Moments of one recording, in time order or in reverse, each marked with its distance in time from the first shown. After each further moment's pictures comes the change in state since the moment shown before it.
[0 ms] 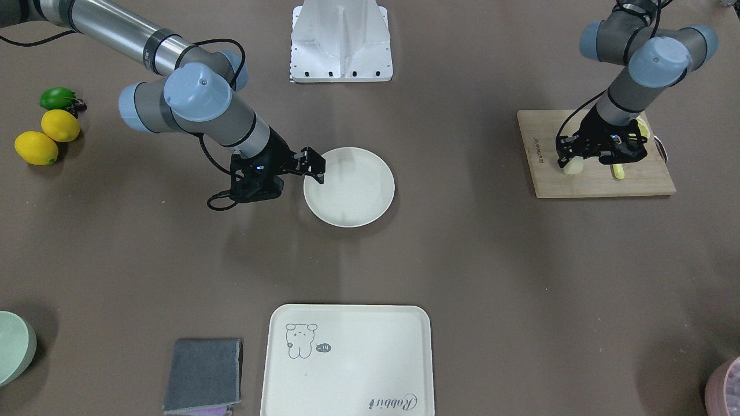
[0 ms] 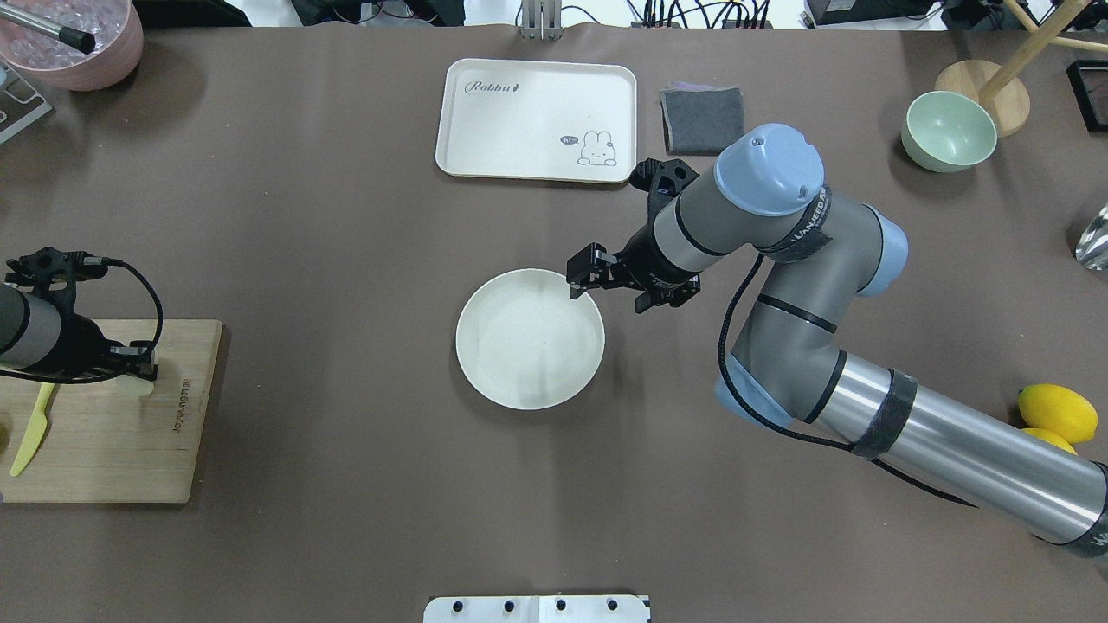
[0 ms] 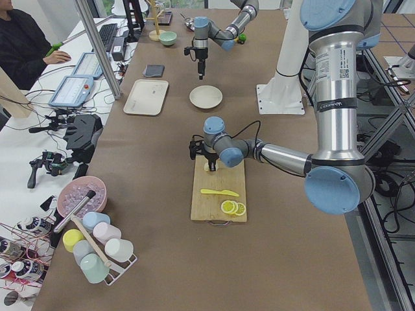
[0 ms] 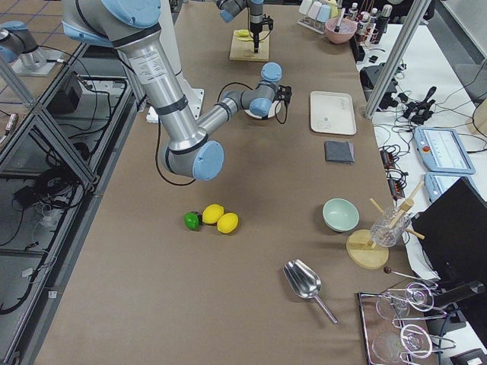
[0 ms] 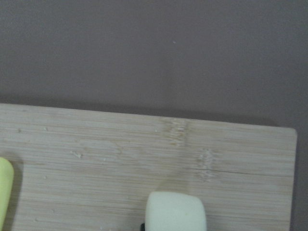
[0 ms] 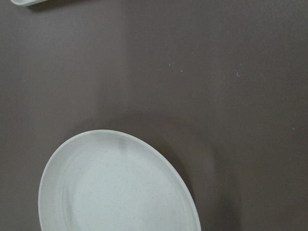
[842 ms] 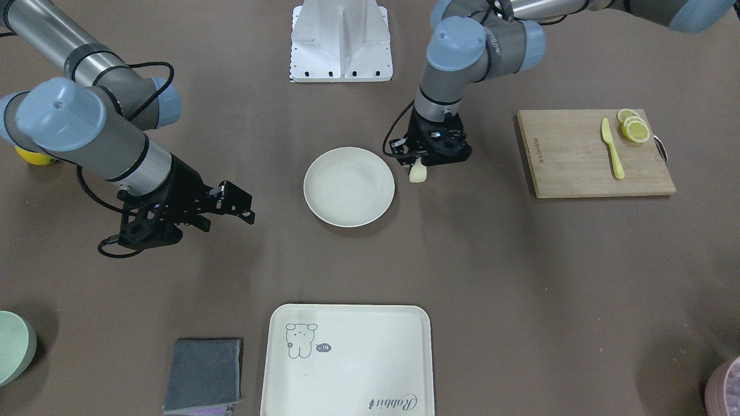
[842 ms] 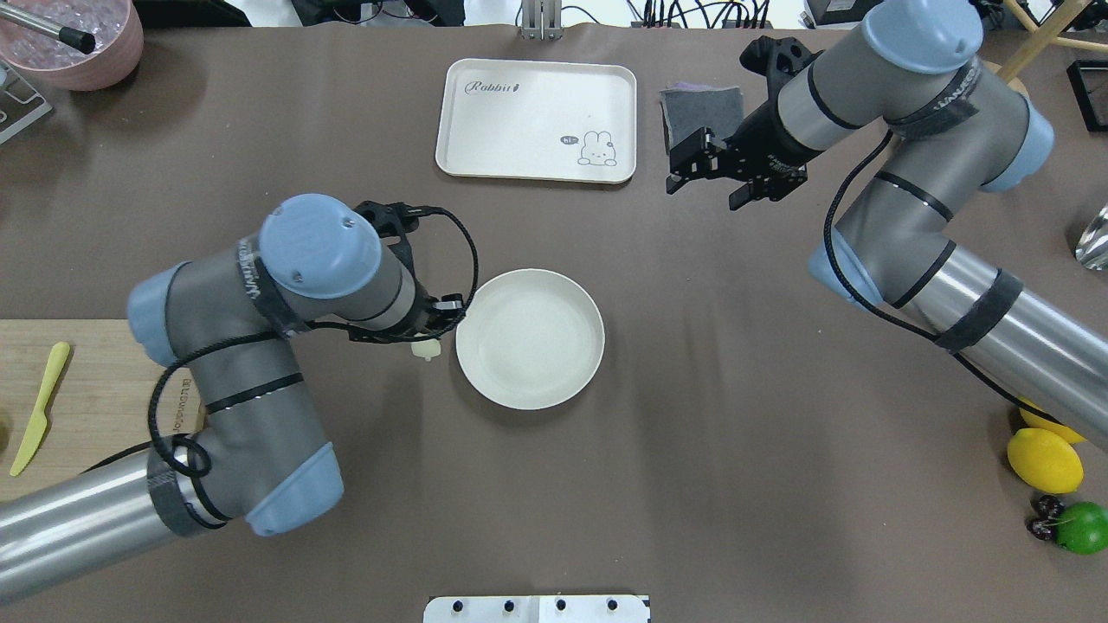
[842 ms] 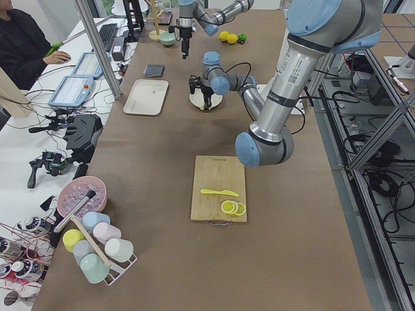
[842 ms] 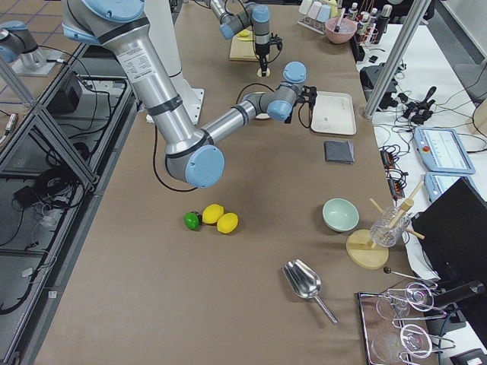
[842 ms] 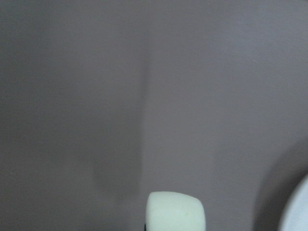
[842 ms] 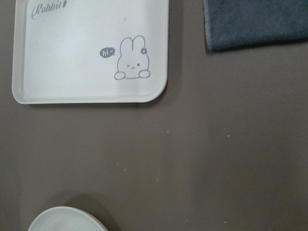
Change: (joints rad) left arm 0.259 -0.703 0.059 0.518 0.236 -0.336; right arm 0.267 -0.049 -0.025 -0.013 0.163 -0.210
